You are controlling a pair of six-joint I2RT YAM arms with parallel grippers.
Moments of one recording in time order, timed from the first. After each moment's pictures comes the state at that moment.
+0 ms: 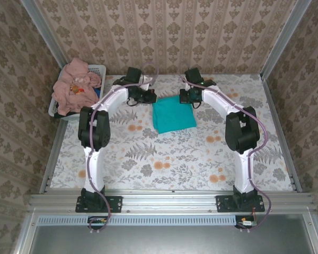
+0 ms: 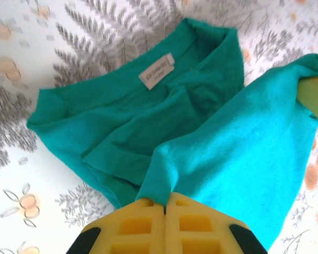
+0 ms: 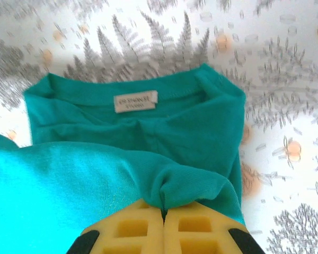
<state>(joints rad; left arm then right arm) -0.37 2.20 1.88 -0.67 0.55 -0.13 0.33 2.13 1.83 -0.67 -0.06 0.30</state>
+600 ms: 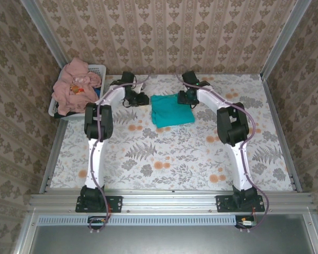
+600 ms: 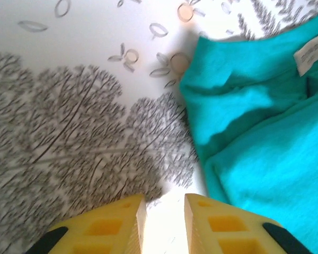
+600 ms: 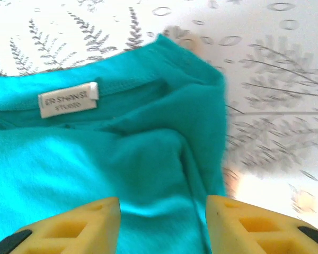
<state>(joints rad) -0.27 2.45 2.06 -0.76 0.48 -0.14 0.31 2.31 1.93 -0.66 0.03 0.34</state>
